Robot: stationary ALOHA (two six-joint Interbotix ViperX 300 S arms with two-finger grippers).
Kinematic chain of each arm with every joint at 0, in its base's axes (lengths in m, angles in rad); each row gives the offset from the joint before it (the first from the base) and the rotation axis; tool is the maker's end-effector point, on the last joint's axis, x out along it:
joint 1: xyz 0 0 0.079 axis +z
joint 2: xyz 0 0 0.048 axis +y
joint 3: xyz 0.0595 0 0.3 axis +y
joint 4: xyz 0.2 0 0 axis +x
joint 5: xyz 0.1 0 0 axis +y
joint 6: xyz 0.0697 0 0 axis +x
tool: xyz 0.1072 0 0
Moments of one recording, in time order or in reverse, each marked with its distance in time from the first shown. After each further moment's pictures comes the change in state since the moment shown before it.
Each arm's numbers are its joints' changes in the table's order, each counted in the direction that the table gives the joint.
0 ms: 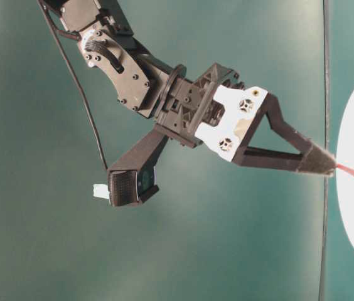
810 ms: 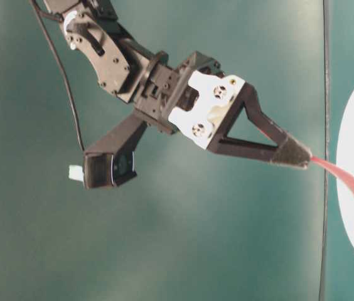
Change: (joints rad) left arm -0.002 0.000 0.000 0.002 0.000 0.000; right arm 0.000 -0.080 0.049 0.000 -0.028 0.002
